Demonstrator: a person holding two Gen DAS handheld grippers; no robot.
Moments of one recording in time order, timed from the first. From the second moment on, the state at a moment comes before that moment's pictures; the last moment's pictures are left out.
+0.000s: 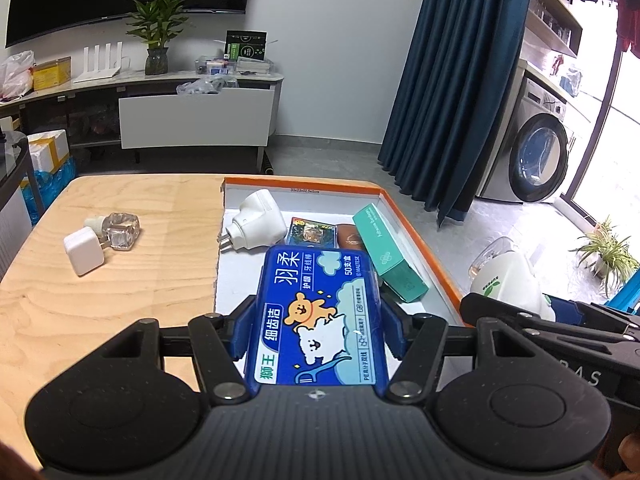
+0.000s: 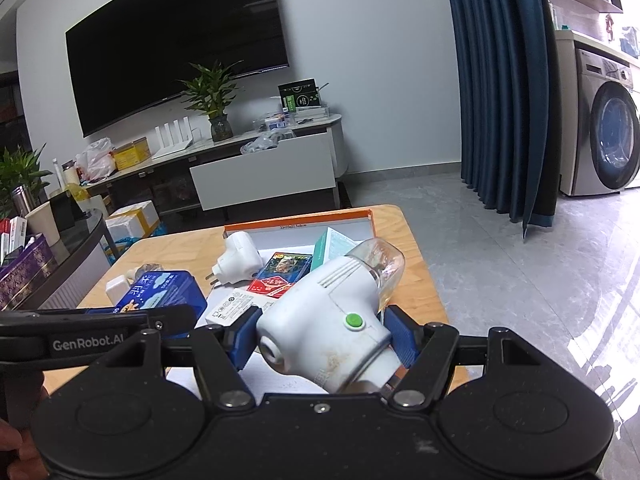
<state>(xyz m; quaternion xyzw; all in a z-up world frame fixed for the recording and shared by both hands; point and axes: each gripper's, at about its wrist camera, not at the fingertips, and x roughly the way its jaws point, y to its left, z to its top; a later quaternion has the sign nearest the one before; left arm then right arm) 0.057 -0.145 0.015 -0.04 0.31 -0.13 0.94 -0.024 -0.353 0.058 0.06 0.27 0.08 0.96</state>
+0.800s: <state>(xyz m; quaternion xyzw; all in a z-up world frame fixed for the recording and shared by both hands) 0.057 -0.149 0.031 -0.04 0.30 -0.13 0.94 -0.019 -0.352 0.069 0.06 0.25 0.08 0.96</state>
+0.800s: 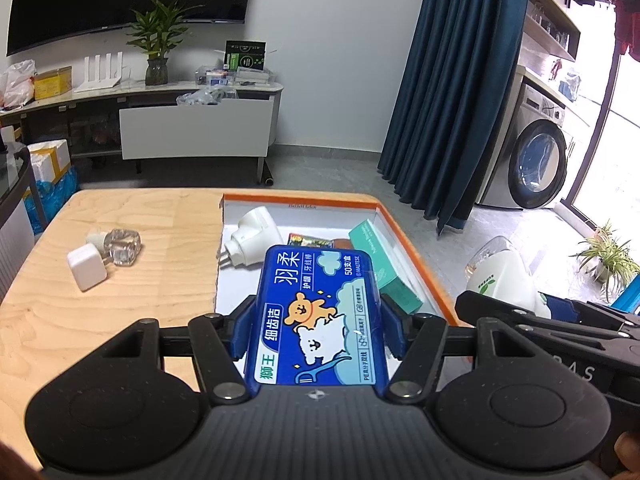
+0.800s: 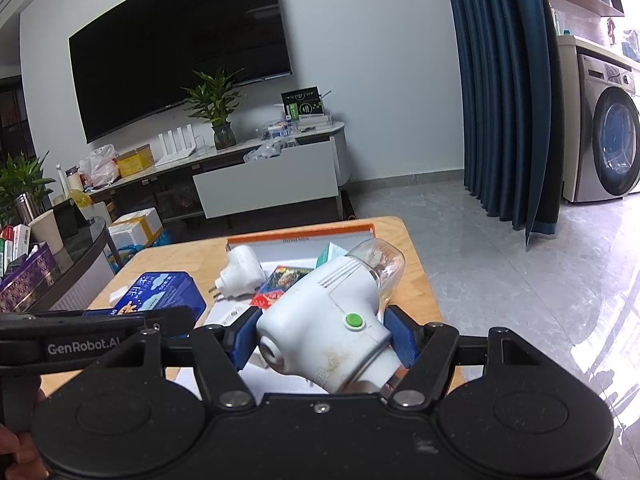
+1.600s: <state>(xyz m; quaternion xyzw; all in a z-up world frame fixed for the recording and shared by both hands) 0.067 -0.138 0.043 -0.04 0.29 -0.16 0.94 -0.005 -0.339 0.087 0.05 0.25 0.07 0.96</state>
